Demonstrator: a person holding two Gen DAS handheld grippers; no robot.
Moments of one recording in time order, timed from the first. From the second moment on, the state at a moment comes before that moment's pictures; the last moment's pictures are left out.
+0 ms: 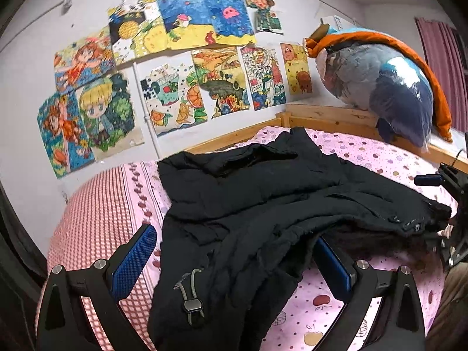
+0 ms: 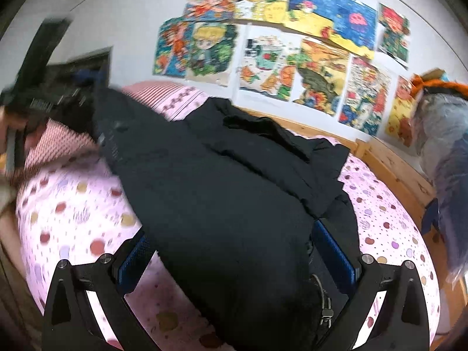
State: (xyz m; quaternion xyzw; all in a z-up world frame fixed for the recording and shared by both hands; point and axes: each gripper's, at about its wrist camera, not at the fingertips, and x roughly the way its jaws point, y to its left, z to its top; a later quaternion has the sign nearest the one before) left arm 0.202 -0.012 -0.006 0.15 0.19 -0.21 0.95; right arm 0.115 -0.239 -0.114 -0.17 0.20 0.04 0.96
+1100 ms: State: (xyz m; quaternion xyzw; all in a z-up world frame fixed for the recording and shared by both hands) left arm 0.149 -0.027 -0.040 0.25 0.14 -0.20 0.94; right arm 0.088 -0.241 -0.111 -0.17 0.12 -0.02 0.98
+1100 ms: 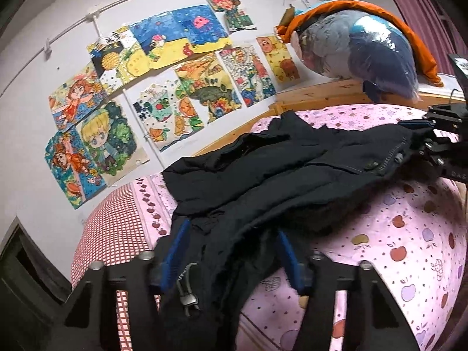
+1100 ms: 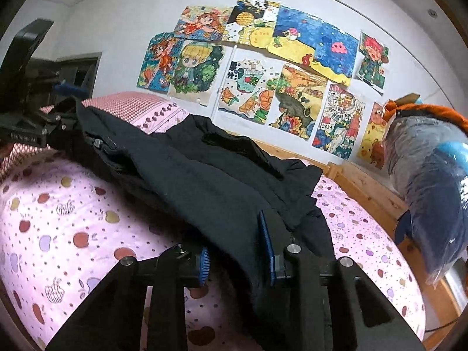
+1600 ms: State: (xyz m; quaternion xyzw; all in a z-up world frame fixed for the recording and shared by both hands) left arm 0.144 -0.039 -0.042 0.27 0.15 -0.22 0.93; right arm 0.096 -0.241 -0.112 -0.16 0.11 -0.03 0.98
